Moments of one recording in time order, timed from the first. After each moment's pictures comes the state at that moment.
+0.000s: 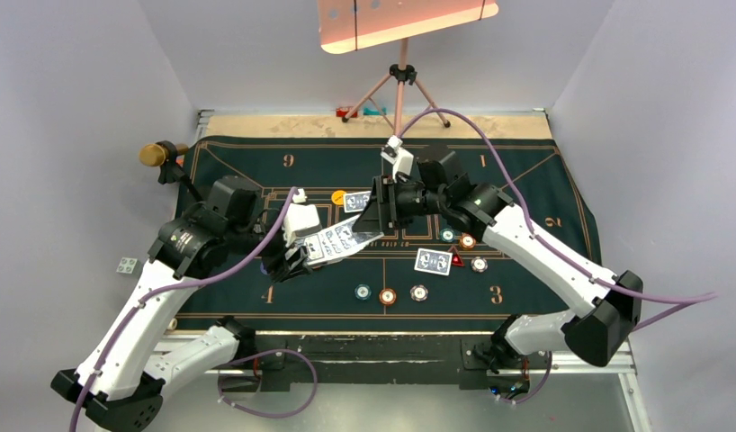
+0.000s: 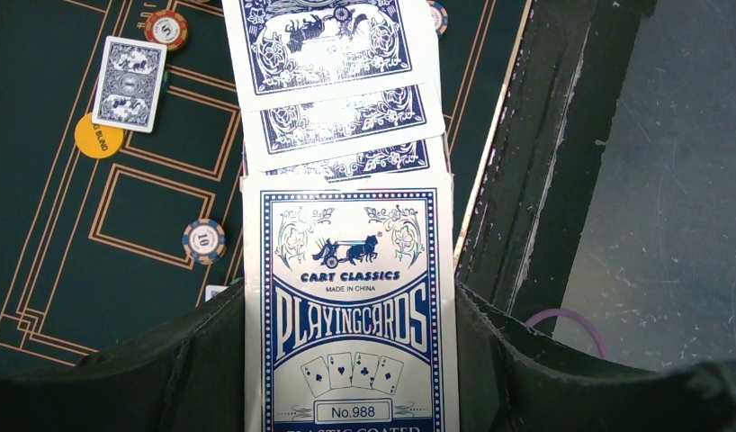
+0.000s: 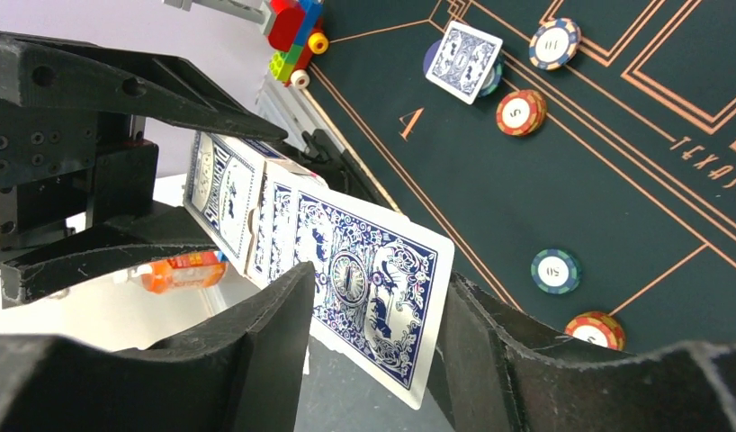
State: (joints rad) left arm -0.50 0.91 1.21 -1.11 0.57 0.51; right arm 0.73 1.32 1.25 -0.48 -0.52 0.66
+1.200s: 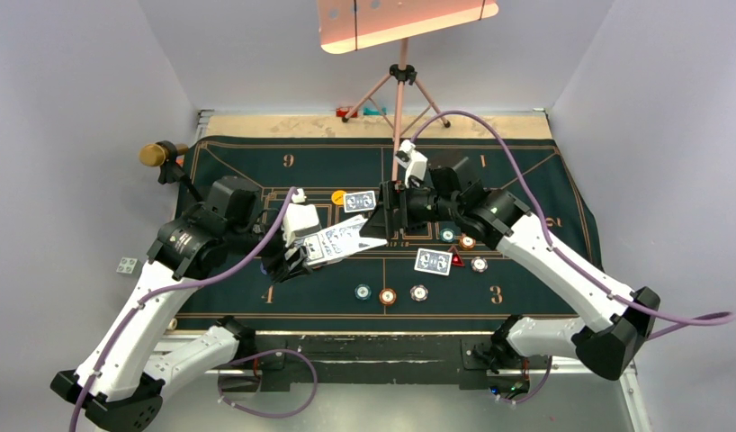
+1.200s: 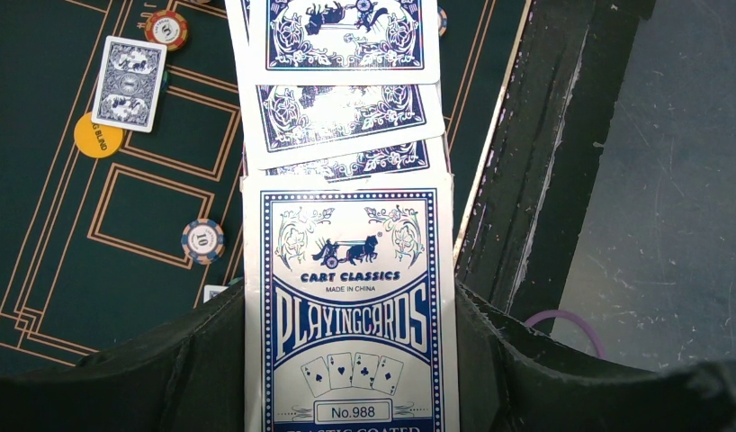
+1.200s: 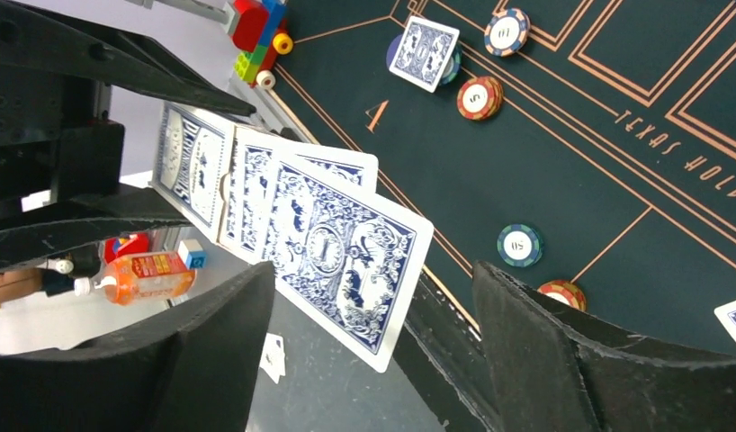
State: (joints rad) left arm -0.50 0.91 1.21 -1.11 0.57 0.50; right arm 0.73 1.23 1.27 -0.60 -0.42 0.60
